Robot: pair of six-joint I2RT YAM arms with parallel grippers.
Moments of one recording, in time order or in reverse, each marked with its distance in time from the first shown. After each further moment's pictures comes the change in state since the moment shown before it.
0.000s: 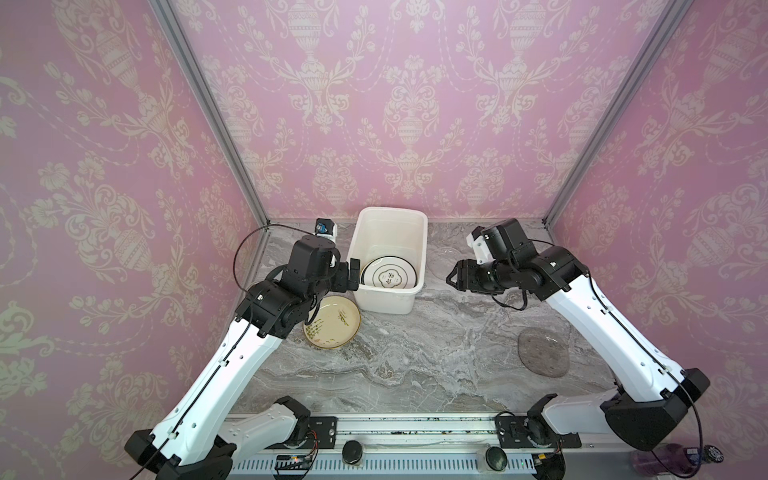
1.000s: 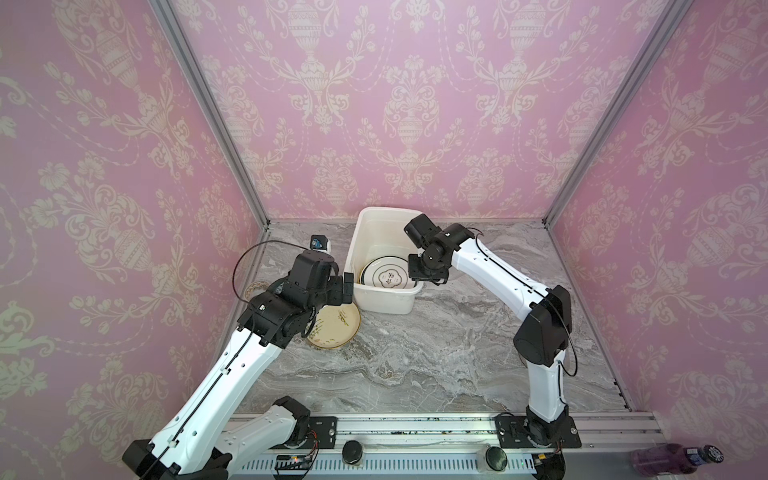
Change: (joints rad) left arm 0.021 -0.049 -0.127 -0.012 -0.021 -0.044; right arm 0.103 0.631 0.403 -0.052 0.185 0.033
